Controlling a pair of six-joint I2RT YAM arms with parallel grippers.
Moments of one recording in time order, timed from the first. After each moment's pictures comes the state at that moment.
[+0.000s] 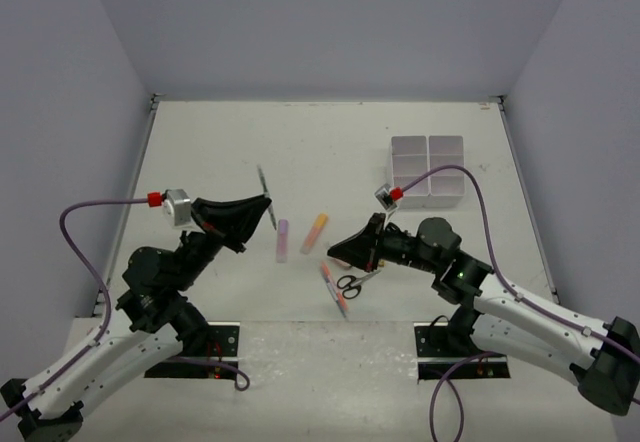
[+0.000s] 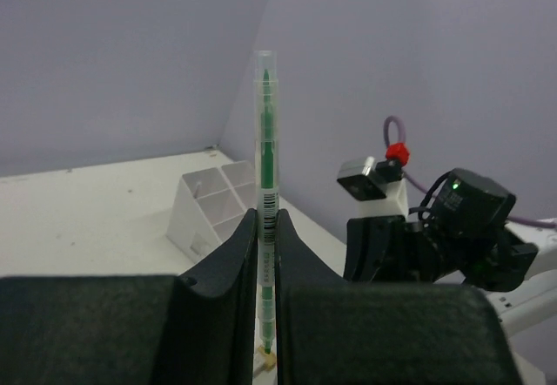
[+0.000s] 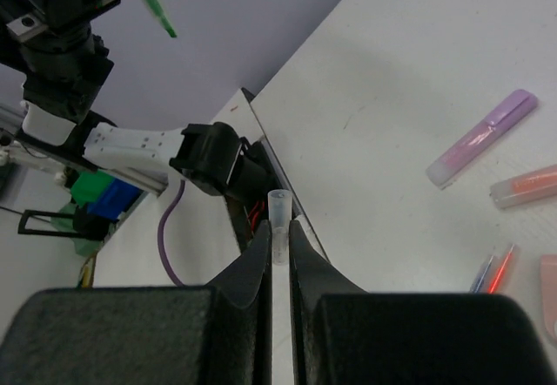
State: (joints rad) left arm -0.79 0.40 0.49 0.28 -0.04 -0.41; right arm 0.88 0.81 0.50 0.23 -0.36 0.72
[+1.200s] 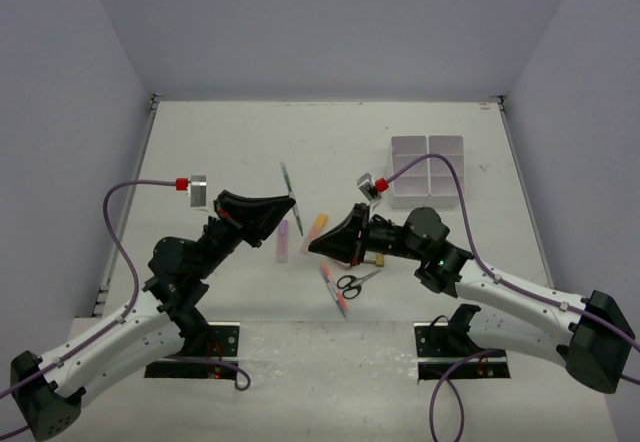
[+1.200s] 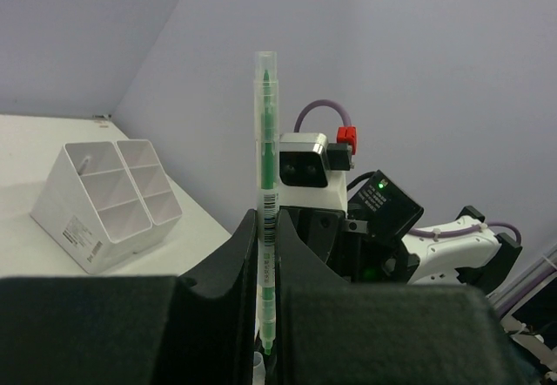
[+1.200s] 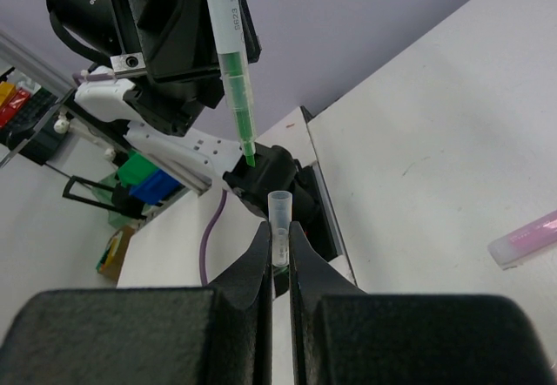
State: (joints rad) left arm -0.79 0.60 0.42 0.59 0.06 -0.76; right arm 0.90 0.99 0.57 0.49 -0.49 0.72
